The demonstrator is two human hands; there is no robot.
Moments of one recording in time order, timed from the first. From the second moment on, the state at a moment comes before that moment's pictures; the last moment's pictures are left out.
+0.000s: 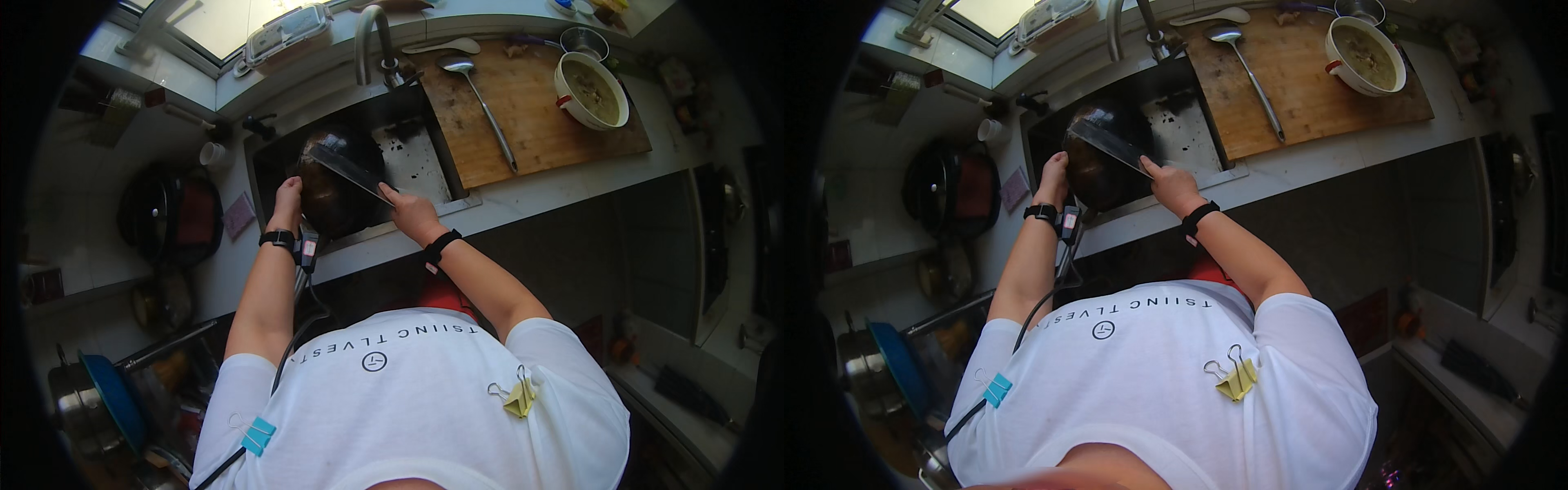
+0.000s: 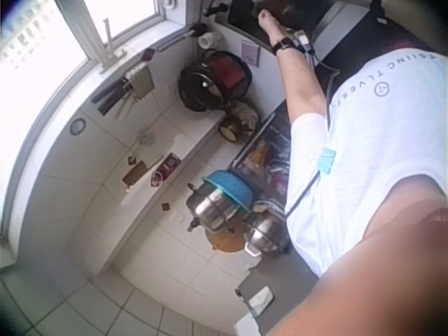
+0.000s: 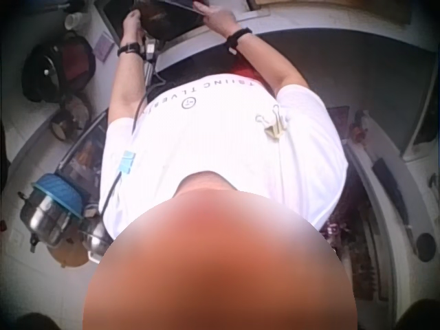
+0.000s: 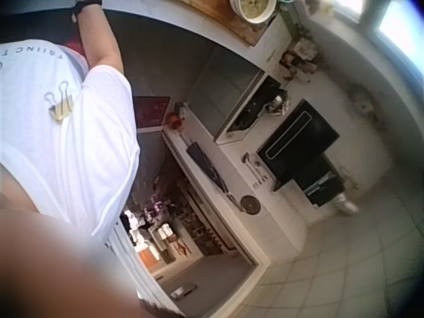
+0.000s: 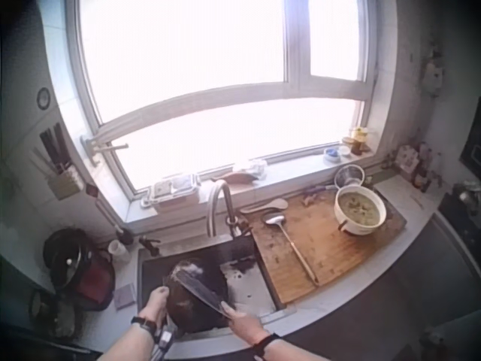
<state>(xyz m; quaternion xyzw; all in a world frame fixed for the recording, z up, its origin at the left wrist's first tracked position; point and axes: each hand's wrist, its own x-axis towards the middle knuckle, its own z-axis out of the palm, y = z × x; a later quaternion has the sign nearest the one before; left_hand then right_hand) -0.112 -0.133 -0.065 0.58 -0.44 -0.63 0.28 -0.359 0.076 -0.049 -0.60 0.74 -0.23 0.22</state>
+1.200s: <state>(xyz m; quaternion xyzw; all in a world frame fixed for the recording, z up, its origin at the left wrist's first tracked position) -0.118 -0.126 -0.065 0.56 -0.41 -0.67 0.28 -0.394 0.056 0.011 -0.69 0.69 -0.12 0.17</state>
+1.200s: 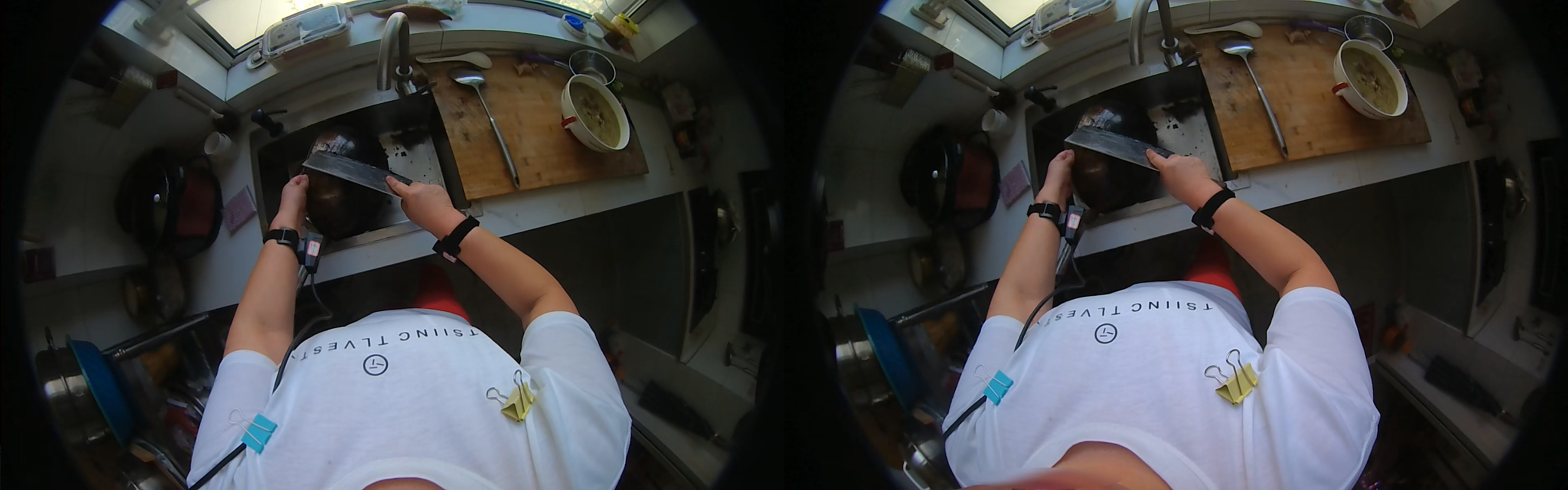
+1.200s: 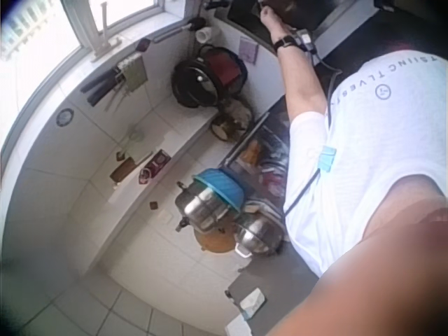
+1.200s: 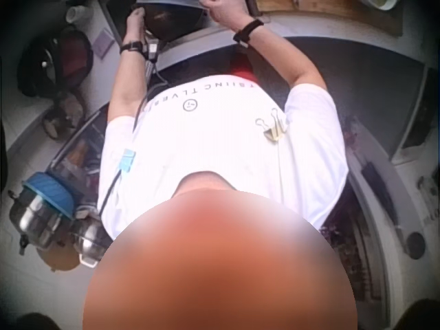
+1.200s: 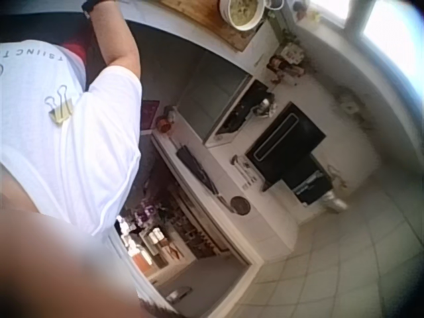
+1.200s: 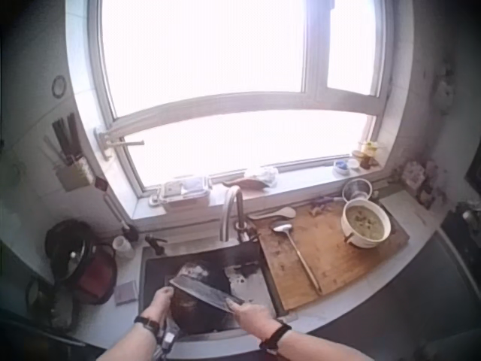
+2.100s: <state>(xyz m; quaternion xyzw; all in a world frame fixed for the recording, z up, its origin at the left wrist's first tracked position) -0.116 -0.122 -0.066 0.55 -0.42 -0.66 0.28 -0.408 0.040 0.030 -0.71 0.67 -0.06 0.22</state>
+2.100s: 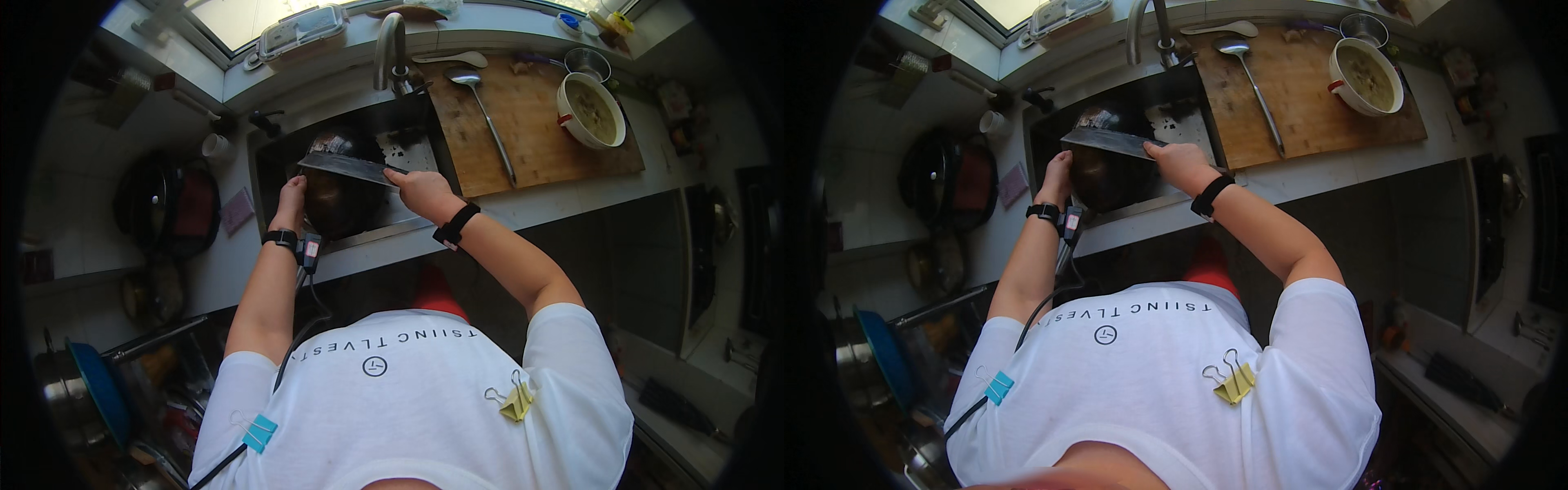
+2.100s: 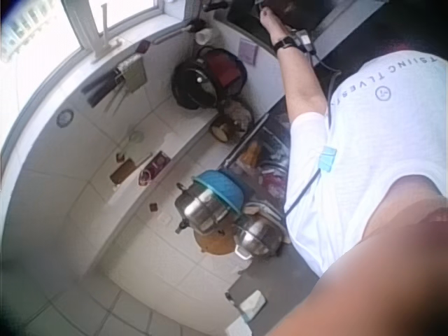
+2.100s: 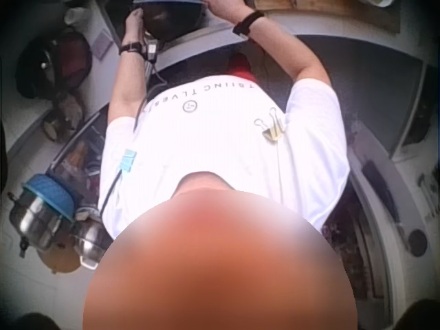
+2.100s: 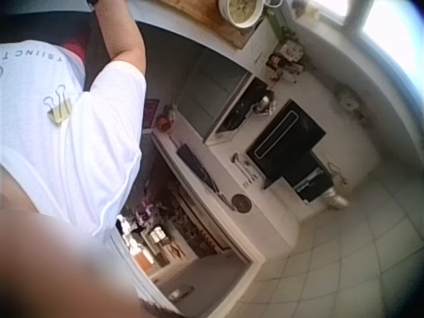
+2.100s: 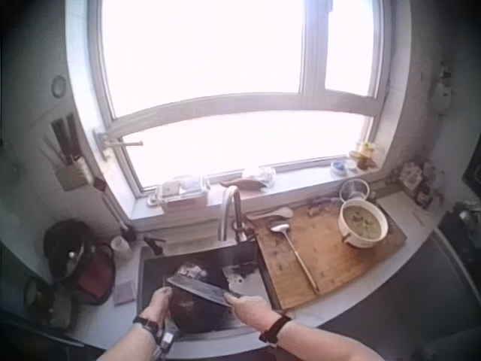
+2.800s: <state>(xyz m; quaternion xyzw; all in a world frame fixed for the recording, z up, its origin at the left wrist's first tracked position) -0.108 -0.122 -0.066 0.57 -0.42 -0.66 0.26 -0.381 0.062 -0.011 -0.66 0.69 -0.13 0.26</state>
